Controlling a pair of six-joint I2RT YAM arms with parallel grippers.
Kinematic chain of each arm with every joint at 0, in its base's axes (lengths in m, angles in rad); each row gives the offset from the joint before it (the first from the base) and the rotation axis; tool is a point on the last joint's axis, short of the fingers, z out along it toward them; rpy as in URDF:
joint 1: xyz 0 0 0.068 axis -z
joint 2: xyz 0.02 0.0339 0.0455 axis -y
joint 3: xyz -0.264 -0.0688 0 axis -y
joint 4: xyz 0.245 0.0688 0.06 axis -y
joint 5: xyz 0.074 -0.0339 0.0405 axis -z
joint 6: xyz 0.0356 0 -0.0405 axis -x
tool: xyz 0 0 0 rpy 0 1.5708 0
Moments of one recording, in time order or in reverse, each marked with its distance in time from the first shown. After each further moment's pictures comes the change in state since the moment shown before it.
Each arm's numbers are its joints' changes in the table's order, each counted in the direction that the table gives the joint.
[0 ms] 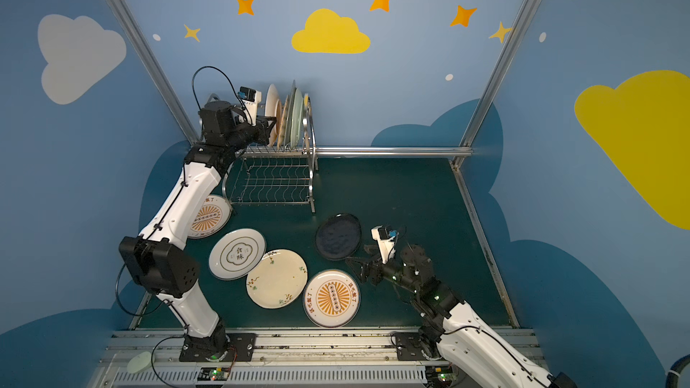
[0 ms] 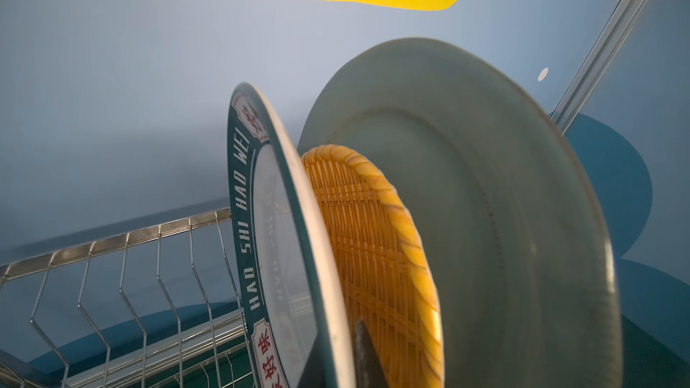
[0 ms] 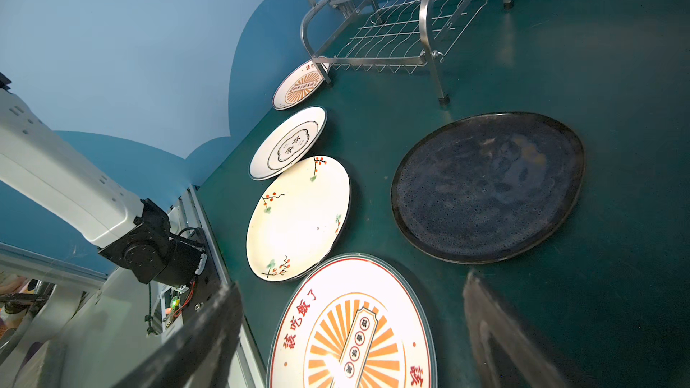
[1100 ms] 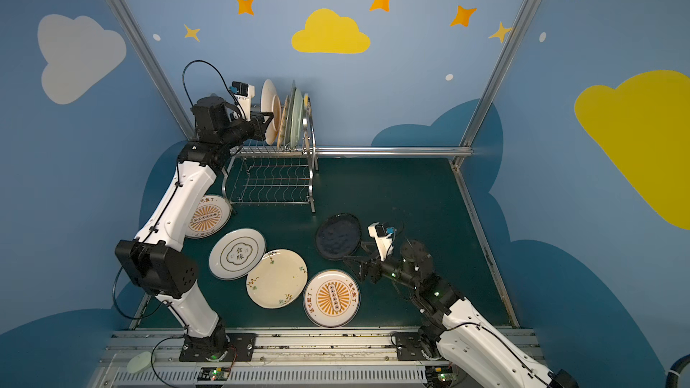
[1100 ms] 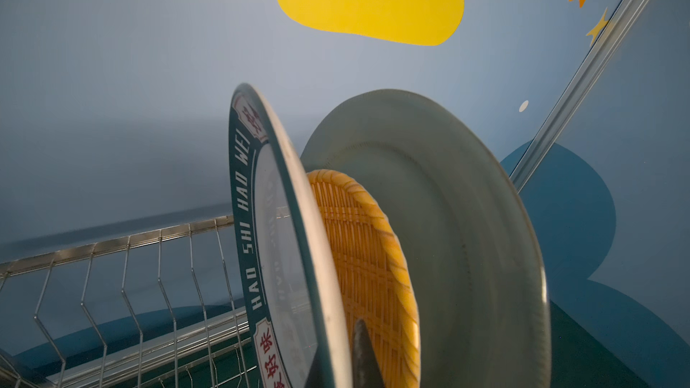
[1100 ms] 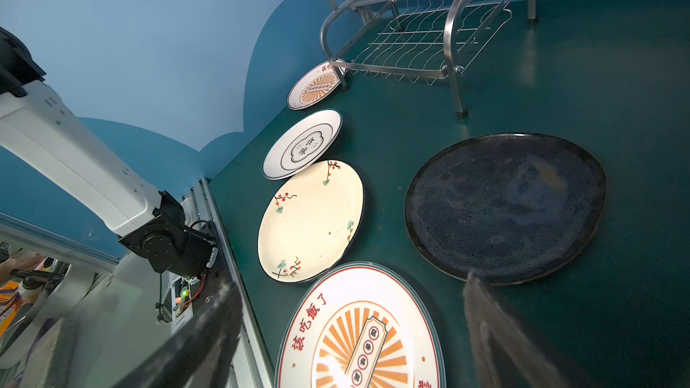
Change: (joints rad) left arm -0.019 0.009 0.047 -0.026 0.035 0.078; right arm 0.000 -0.033 0.055 -0.009 -0.047 0.043
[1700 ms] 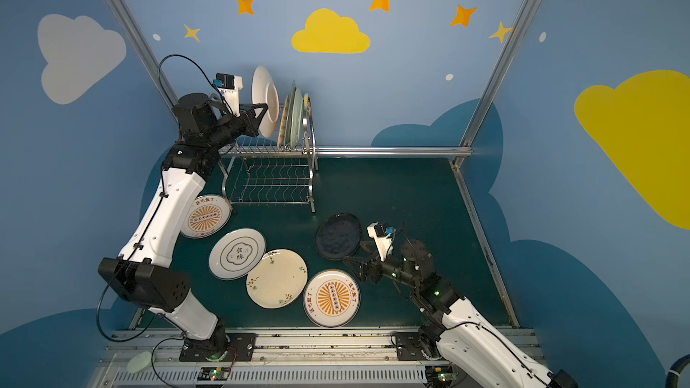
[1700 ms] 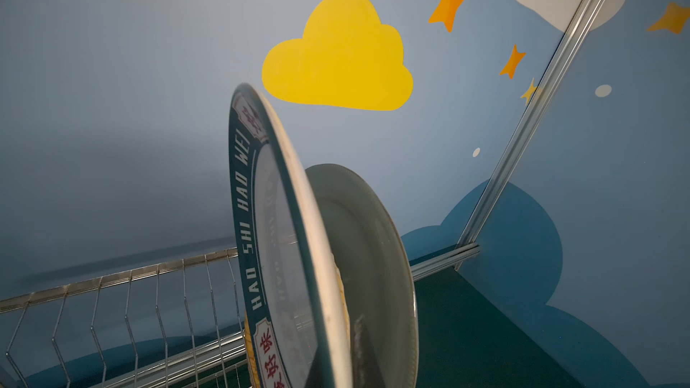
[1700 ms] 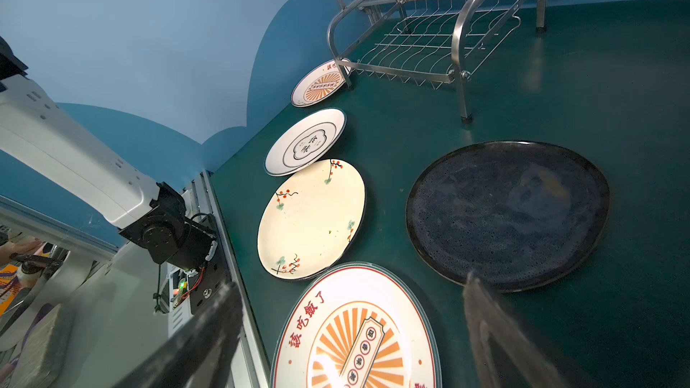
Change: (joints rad) left arm 0.002 0.099 -0.026 0.045 0.030 0.064; right arm 0.010 -0.005 0.004 0.004 -0.031 0.037
